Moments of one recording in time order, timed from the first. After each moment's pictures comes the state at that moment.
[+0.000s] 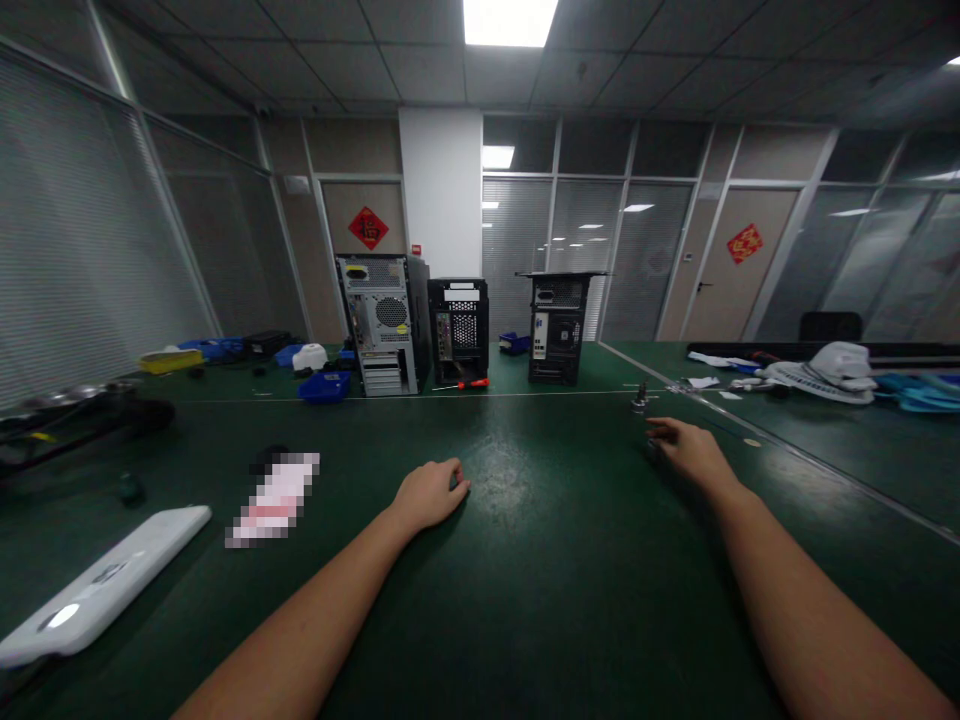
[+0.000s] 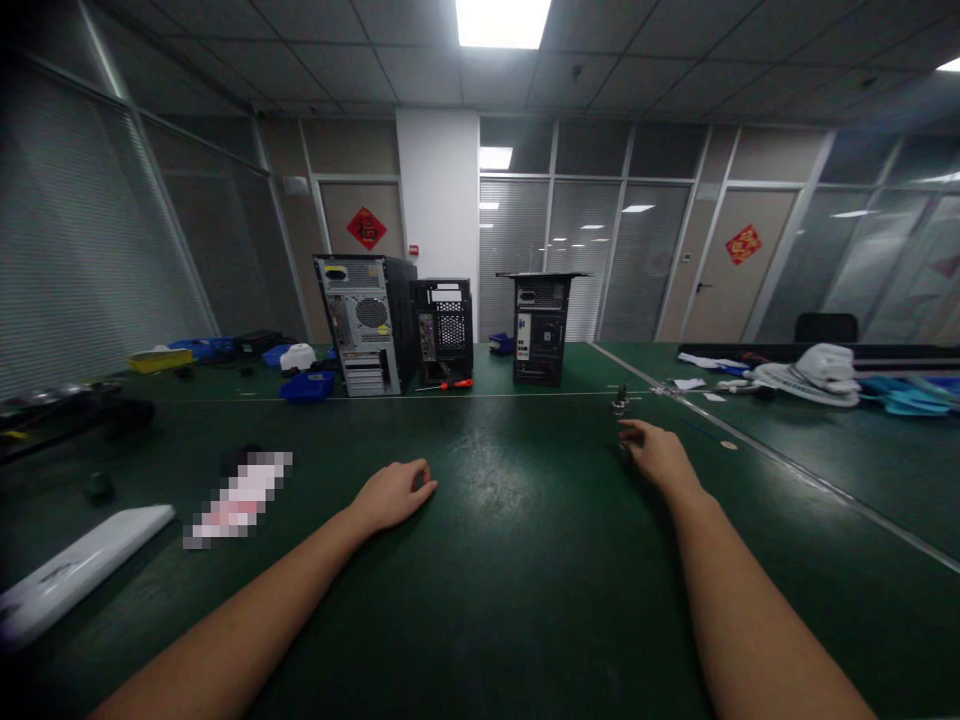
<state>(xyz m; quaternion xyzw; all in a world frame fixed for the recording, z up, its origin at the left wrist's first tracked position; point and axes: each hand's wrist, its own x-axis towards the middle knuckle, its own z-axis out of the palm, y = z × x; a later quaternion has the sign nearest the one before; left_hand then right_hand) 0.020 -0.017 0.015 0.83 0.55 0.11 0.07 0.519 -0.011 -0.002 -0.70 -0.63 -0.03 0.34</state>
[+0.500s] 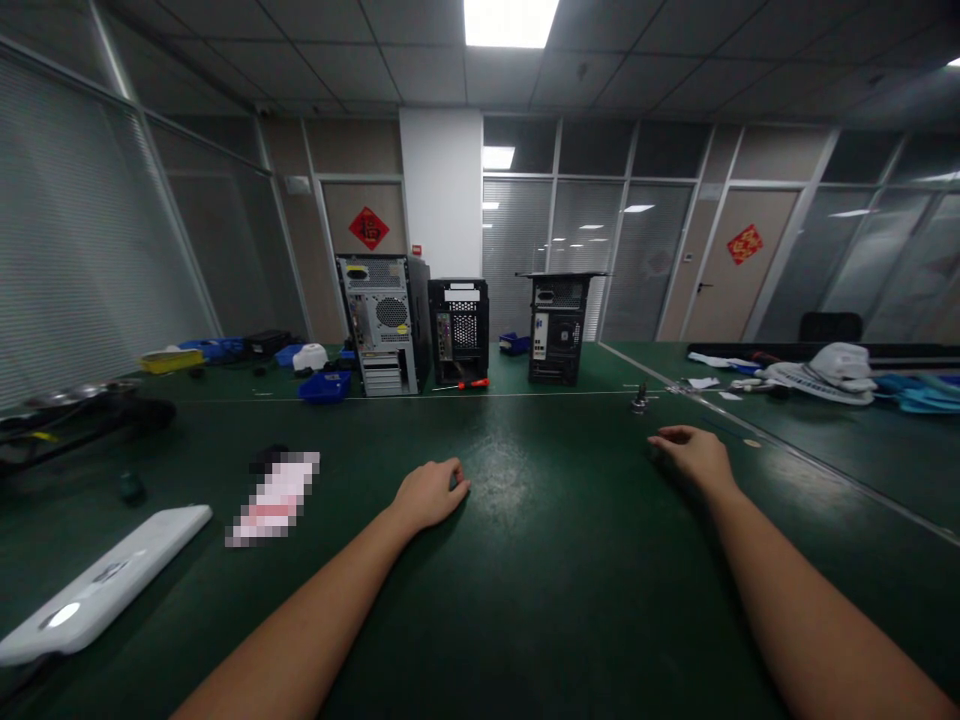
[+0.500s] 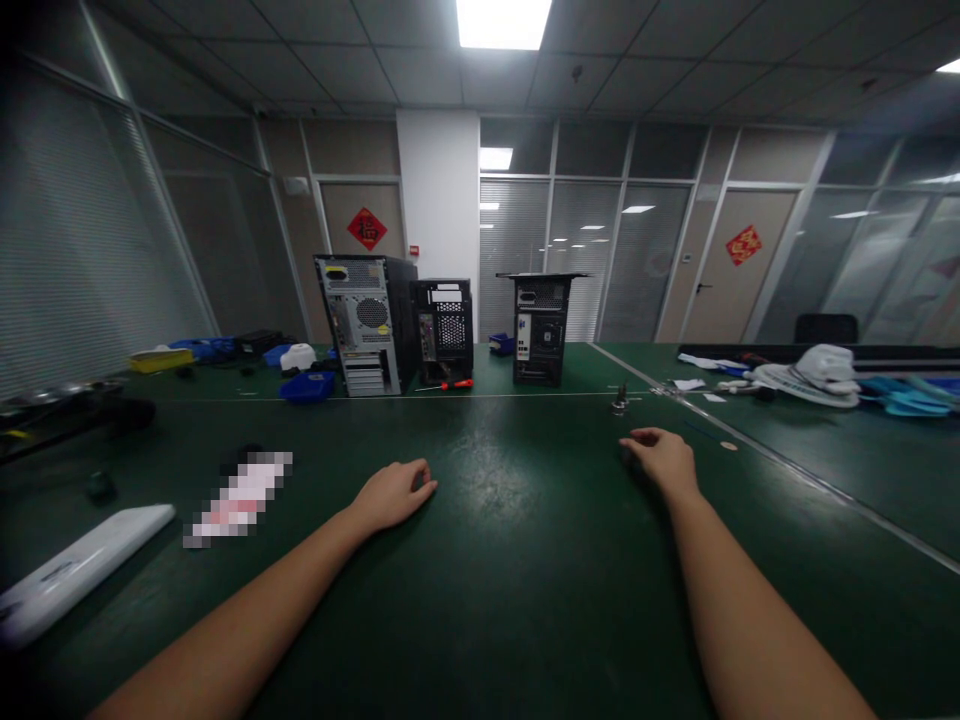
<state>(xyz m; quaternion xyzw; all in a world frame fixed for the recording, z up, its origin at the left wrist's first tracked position) 0.019 -0.017 0.016 0.83 0.54 0.11 0.06 0.527 -0.010 -0.013 -0.77 -0.49 0.02 0.41</state>
